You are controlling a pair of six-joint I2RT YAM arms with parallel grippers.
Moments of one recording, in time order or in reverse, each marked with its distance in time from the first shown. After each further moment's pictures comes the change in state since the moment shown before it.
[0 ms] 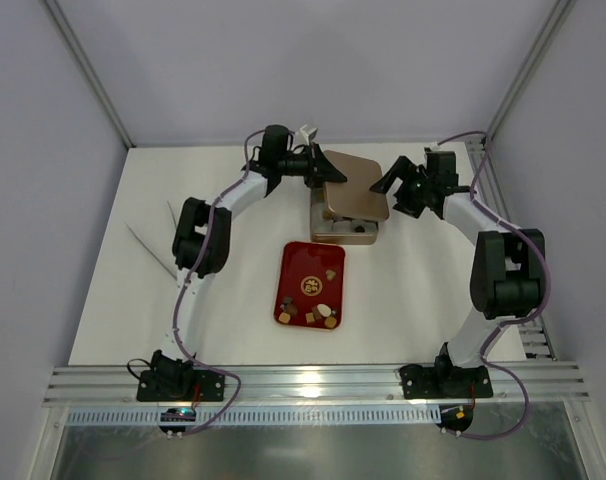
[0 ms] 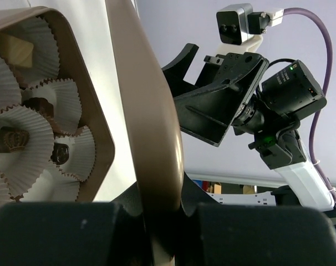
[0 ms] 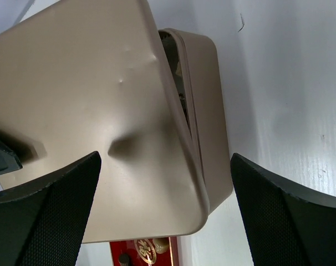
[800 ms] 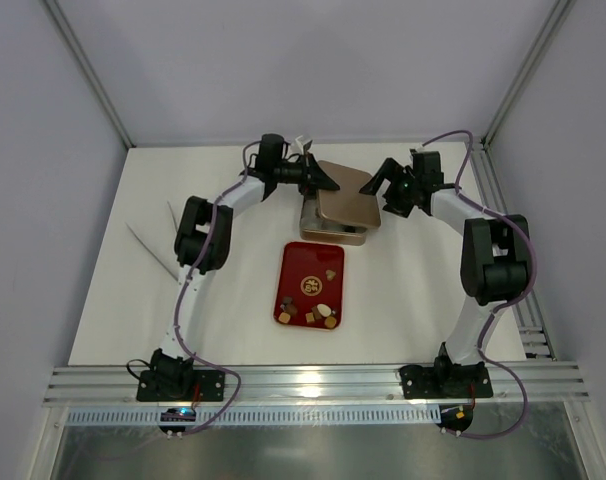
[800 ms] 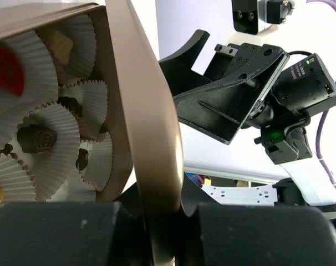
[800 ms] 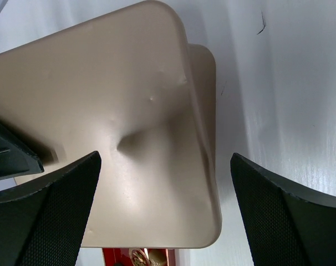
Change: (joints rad) left arm 0.032 0.074 -0.013 0.013 0.058 -0.003; right arm 0.047 0.116 0.056 0.036 0.005 -0.005
